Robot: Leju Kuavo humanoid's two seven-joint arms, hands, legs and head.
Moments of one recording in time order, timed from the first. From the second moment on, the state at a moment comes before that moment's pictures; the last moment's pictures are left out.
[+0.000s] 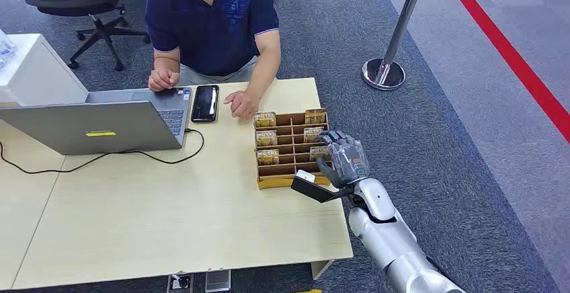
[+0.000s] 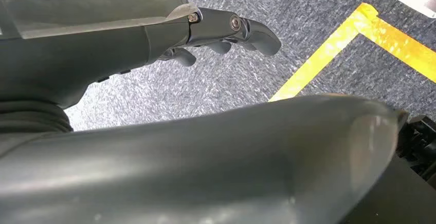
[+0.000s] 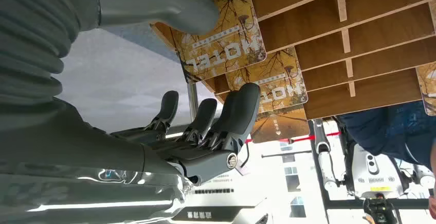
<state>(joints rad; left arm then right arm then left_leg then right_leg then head) -0.12 -0.15 0.52 -0.22 -1.33 -0.01 -0.01 -0.38 -0.05 0.27 -0.90 1.13 -0.49 -0.16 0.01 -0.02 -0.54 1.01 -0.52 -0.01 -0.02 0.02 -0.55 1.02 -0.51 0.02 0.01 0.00</state>
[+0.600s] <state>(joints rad) -0.12 -0.15 0.52 -0.22 -1.33 -0.01 0.00 -0.38 -0.07 0.29 -0.90 1.31 -0.50 -0.03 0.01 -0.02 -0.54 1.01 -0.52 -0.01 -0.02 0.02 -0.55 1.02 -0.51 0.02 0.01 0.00</state>
